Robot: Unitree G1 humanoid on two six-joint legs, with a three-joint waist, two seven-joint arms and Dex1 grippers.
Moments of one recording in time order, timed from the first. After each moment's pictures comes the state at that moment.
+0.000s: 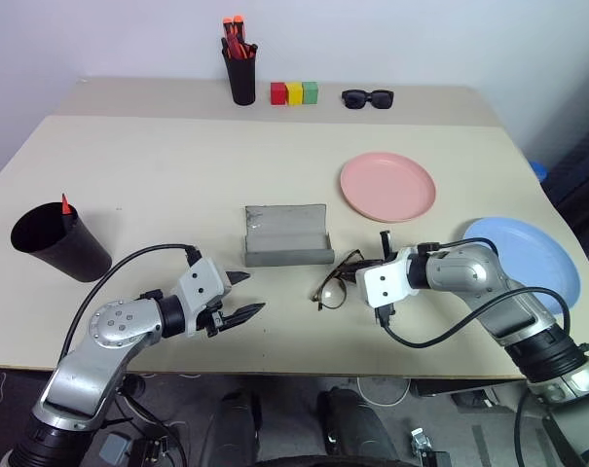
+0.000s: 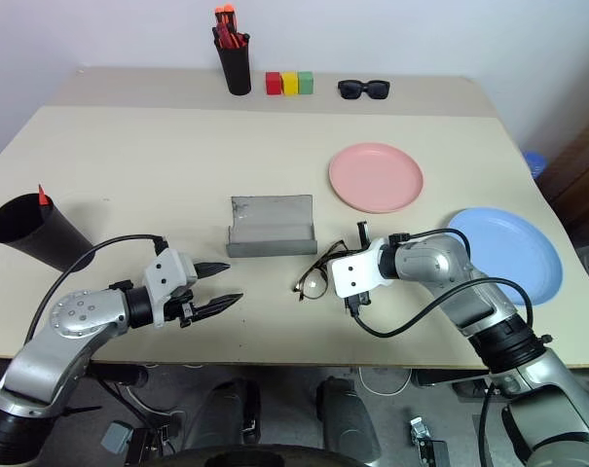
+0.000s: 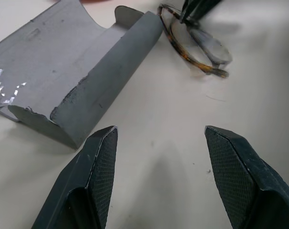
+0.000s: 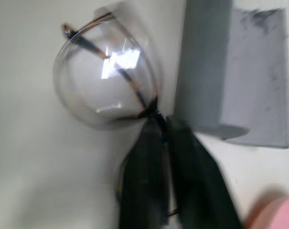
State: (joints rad) left arm 0.01 0.67 -0.04 -0.50 -0.27 0.44 -0.82; right arm -0.44 -0.77 0.34 -0.03 -0.23 -0.25 0.97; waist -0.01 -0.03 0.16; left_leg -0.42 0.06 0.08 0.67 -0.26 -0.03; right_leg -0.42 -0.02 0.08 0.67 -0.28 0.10
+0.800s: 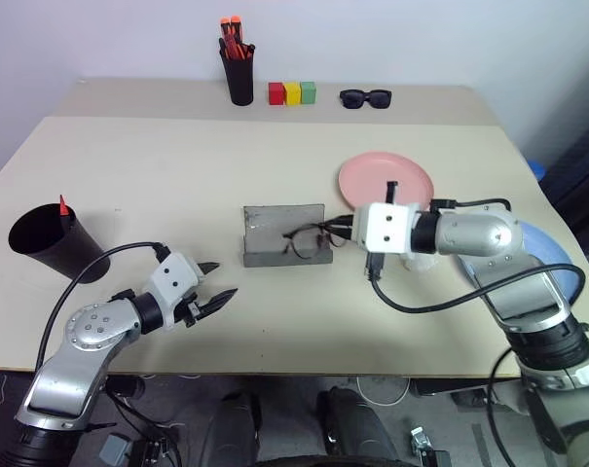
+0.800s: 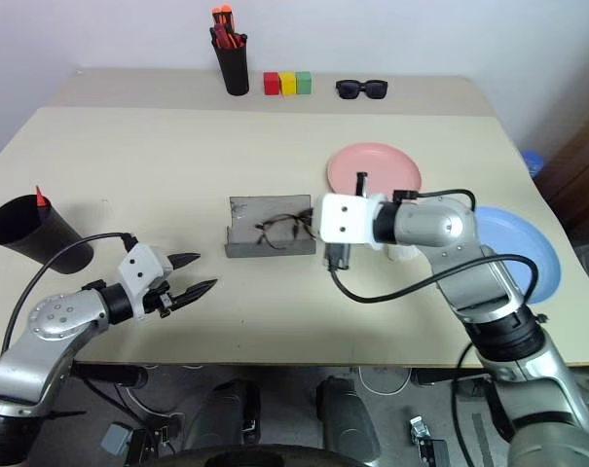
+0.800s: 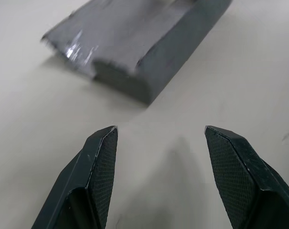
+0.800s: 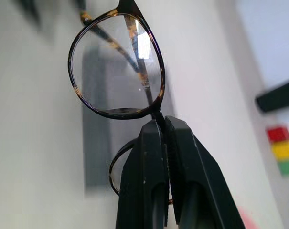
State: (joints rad) left arm 0.07 0.68 0.07 -0.35 -0.23 0.29 -0.75; right arm -0.63 -0.64 0.24 -0.39 -0.02 0.41 0.98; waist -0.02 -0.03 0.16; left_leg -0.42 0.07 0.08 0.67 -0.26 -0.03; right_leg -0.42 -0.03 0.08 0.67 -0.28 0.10
